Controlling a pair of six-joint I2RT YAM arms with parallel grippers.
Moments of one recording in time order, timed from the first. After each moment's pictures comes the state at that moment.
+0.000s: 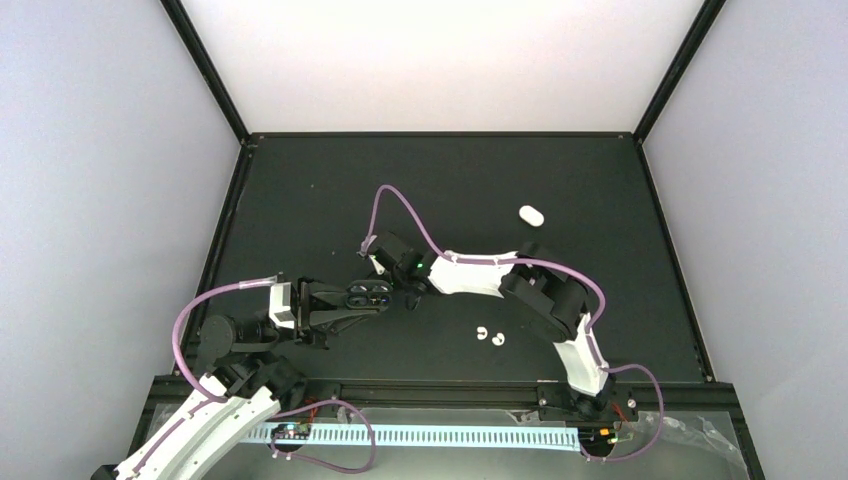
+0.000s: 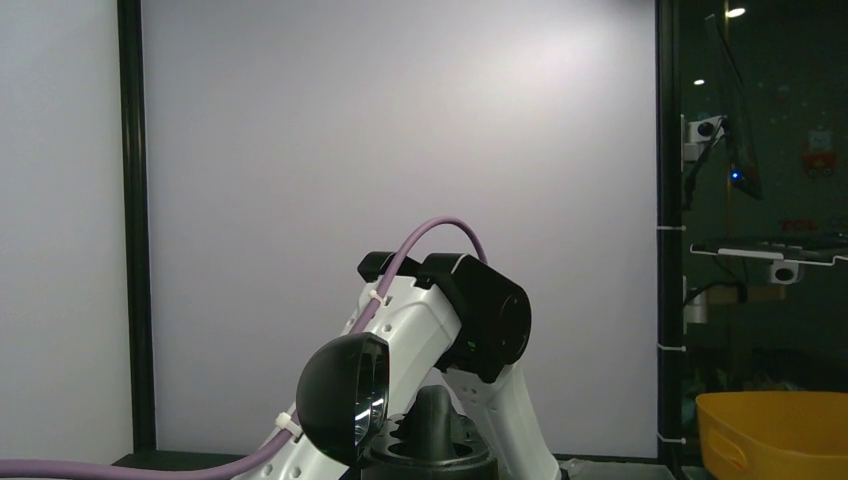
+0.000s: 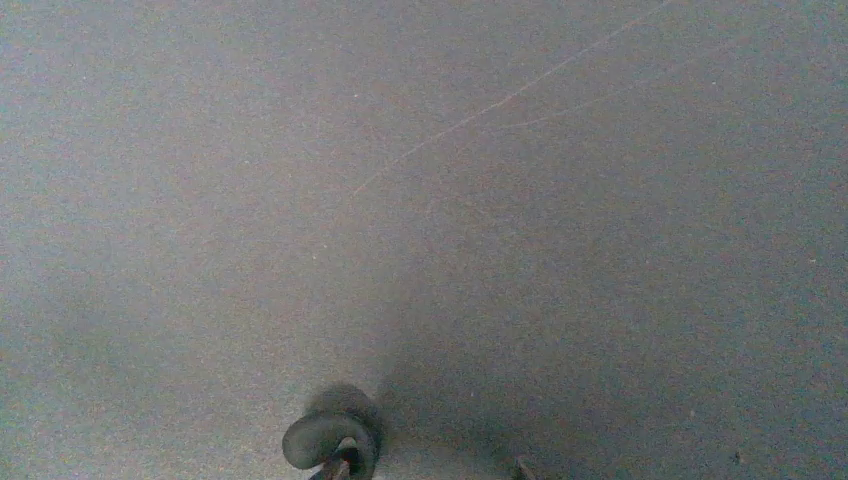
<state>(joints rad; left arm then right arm) -0.66 0.27 0.38 0.49 0.70 -0.39 1.03 2.07 1.36 -0.18 -0.04 0.31</state>
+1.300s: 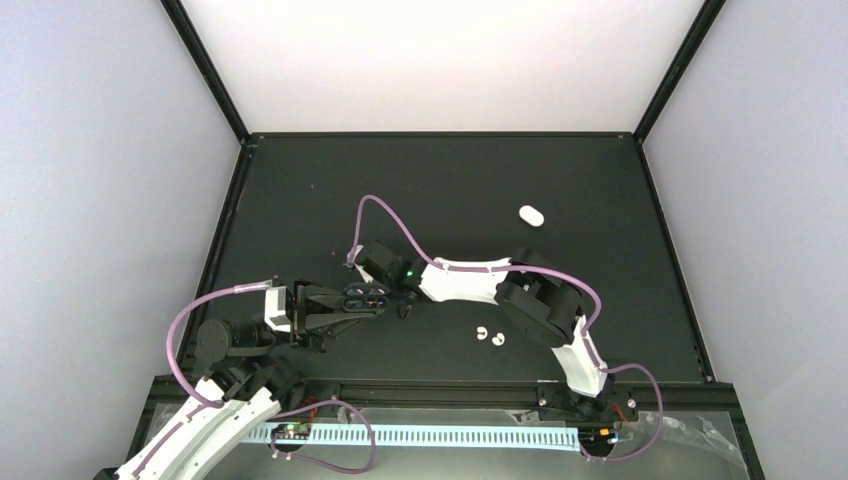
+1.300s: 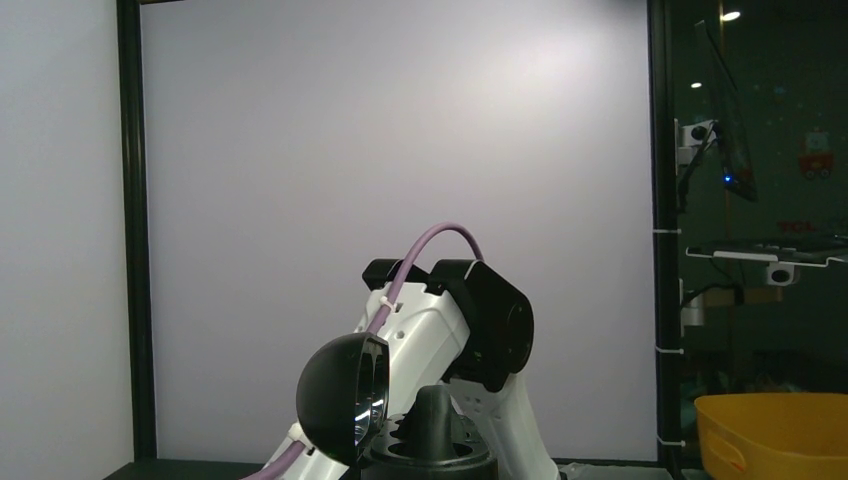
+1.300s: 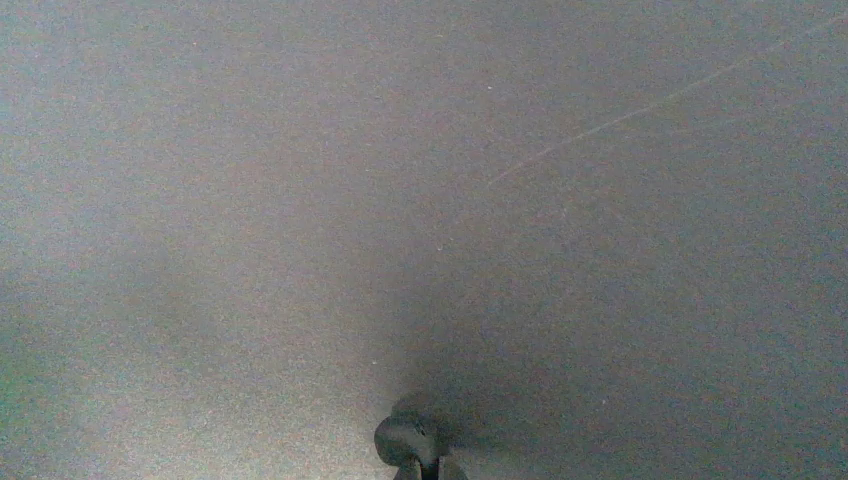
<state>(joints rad) -0.66 0.24 0.38 0.47 0.70 -0.39 1.10 2.09 1.41 -0.21 -0.04 0.27</state>
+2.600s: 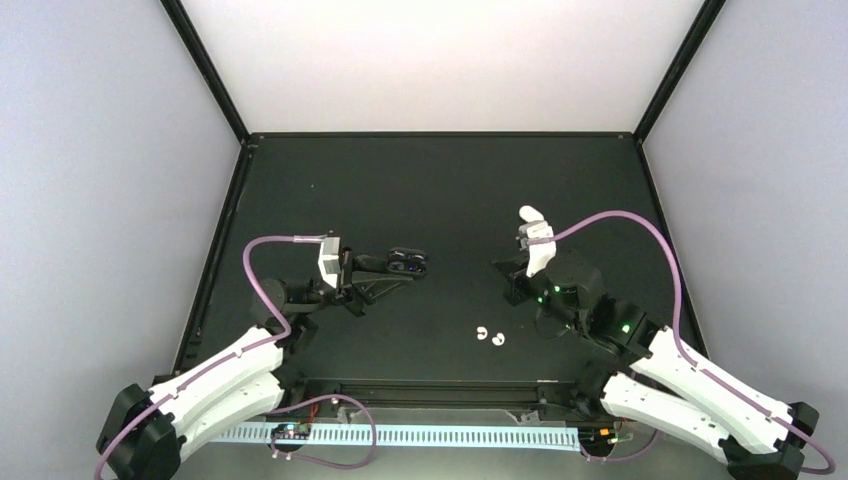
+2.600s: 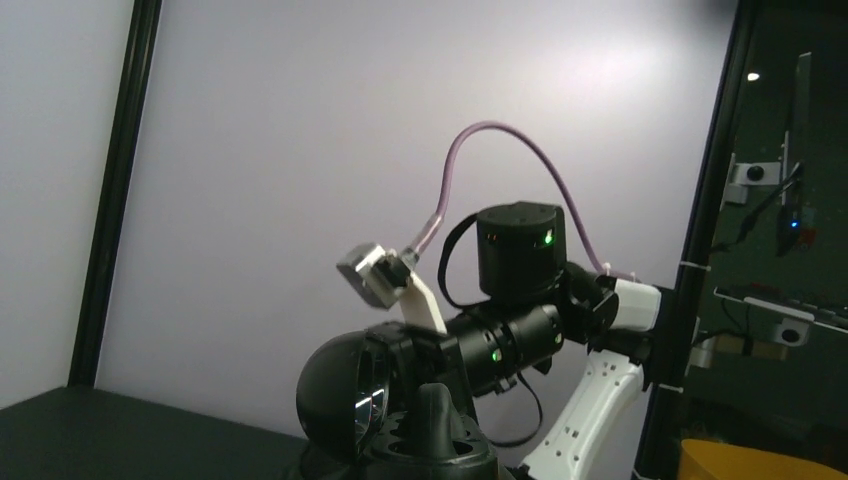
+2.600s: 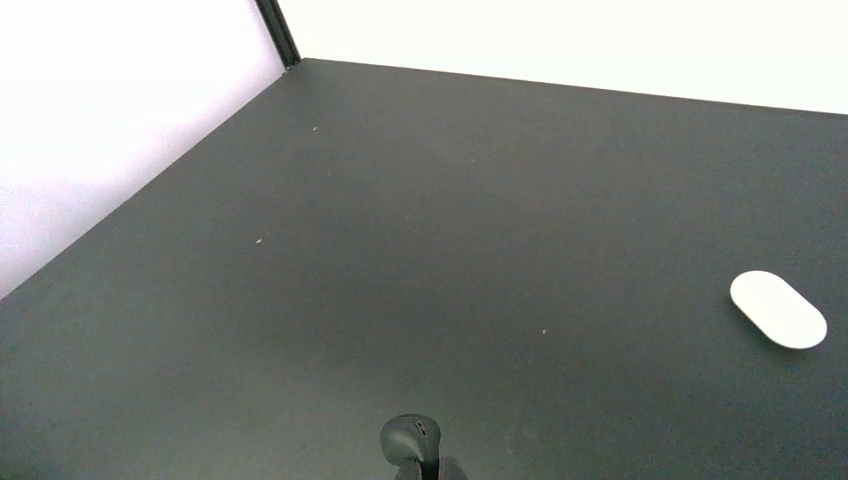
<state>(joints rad) -0.66 0.78 0.32 1.00 0.68 -0.58 0.91 0.70 0.74 -0.43 0.29 0.34</state>
